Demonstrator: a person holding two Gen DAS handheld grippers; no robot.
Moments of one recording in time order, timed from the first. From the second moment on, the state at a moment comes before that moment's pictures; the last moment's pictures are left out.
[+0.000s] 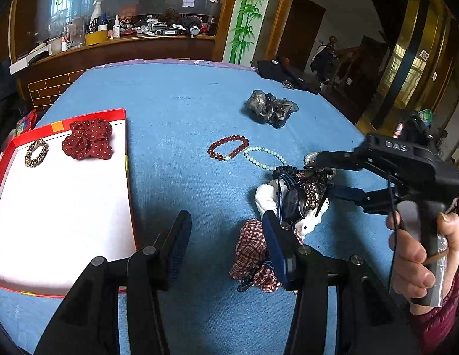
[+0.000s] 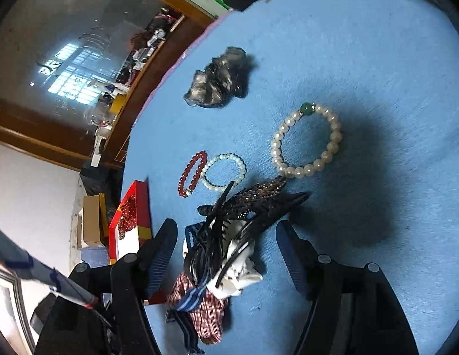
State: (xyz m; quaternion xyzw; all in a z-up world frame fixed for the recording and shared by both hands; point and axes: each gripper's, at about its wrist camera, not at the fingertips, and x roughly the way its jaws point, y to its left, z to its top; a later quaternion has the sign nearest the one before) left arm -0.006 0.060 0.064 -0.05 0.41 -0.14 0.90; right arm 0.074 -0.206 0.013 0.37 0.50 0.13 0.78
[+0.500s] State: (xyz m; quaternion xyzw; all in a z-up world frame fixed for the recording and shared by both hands) left arm -0.007 0.044 0.058 -0.04 0.42 -0.16 0.89; right arm 0.086 -0.197 0.025 0.30 0.47 0.17 0.81
